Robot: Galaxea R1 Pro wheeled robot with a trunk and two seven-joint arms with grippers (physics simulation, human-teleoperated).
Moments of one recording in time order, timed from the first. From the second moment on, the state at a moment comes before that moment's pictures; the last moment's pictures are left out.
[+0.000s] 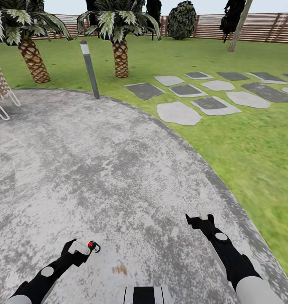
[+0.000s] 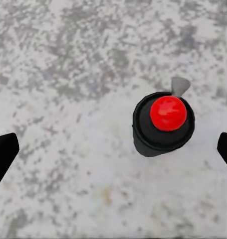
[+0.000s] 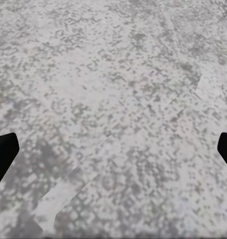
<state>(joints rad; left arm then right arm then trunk) -0.54 0.18 0.10 -0.33 -0.39 -0.34 -0.26 -0.55 -0.09 0.02 -0.75 0.06 0.01 0.09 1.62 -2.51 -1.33</state>
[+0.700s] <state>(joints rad) -0.55 0.19 0.04 -0.34 -0.44 -0.33 -0.31 -0.55 -0.09 0.02 -0.75 0.06 0.01 0.09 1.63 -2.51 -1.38</state>
